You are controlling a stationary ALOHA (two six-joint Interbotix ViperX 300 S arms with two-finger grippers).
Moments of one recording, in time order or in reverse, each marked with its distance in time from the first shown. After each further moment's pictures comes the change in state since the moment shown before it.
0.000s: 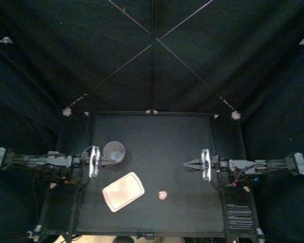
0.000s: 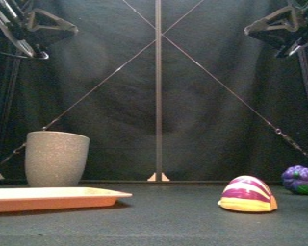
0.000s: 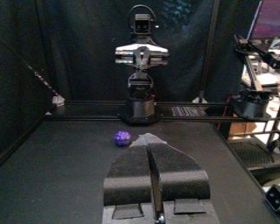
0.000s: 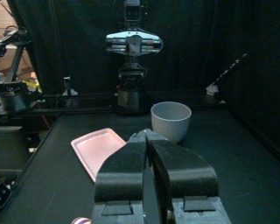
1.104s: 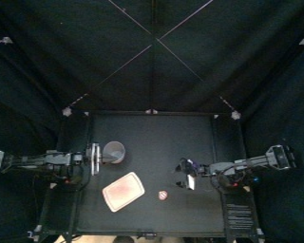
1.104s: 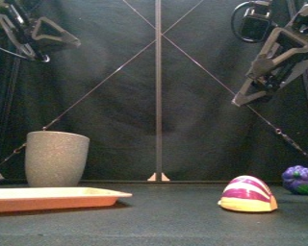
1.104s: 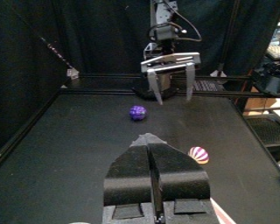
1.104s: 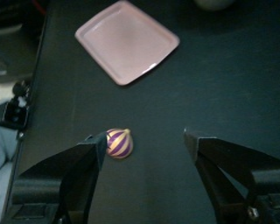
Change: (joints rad) left arm 0.091 -0.009 -0.069 0.020 0.233 0.005; right arm 0.153 0.520 -0.176 0.221 0.304 0.044
